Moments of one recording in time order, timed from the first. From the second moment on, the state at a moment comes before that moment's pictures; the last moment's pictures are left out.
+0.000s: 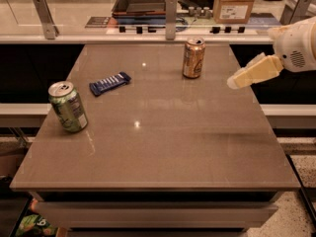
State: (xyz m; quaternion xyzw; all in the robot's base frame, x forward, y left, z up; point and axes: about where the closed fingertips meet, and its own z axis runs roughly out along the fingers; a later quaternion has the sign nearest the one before) arm 0.576 -0.223 0.967 -0.41 0.79 0.05 0.46
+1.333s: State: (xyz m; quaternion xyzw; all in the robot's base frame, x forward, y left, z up) arm 0.664 -0.192 0.932 -0.34 0.77 0.15 0.51
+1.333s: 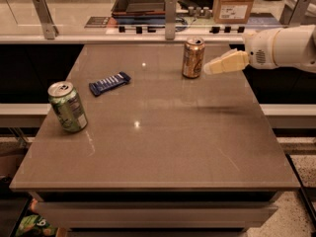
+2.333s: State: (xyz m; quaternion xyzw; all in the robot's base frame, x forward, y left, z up) arm 0.709 -0.158 0.906 -0.31 0.76 0.17 0.54
